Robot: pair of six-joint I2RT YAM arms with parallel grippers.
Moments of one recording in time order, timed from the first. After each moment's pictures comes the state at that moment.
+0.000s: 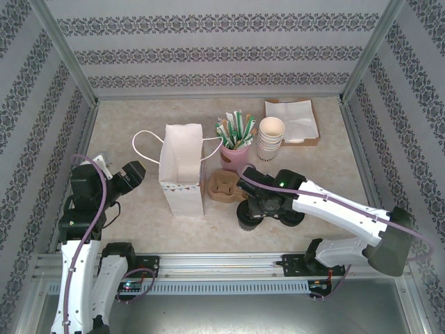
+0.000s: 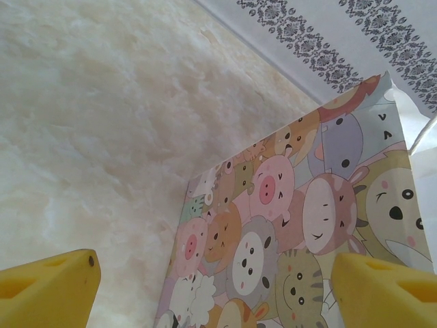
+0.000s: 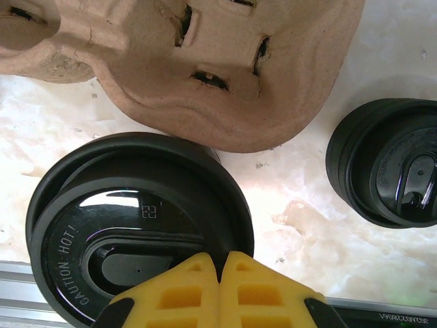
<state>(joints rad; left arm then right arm) 0.09 0.58 0.80 -0.78 0.28 -0.59 0.97 1.26 1.07 -1.21 0.13 0.87</state>
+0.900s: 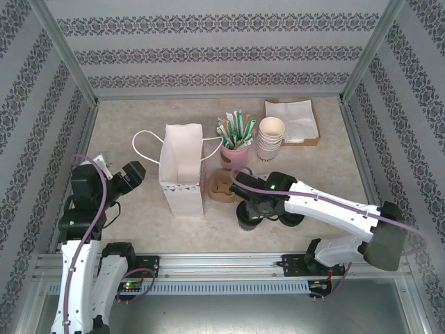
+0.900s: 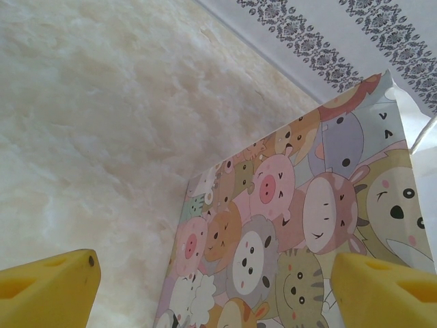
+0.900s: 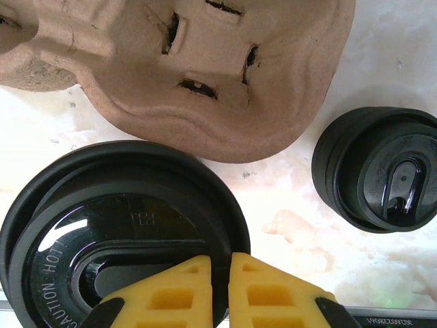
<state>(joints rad) 0.09 0.58 0.80 -0.78 0.28 -0.59 1.02 1.32 1.07 -1.22 0.22 0.92</state>
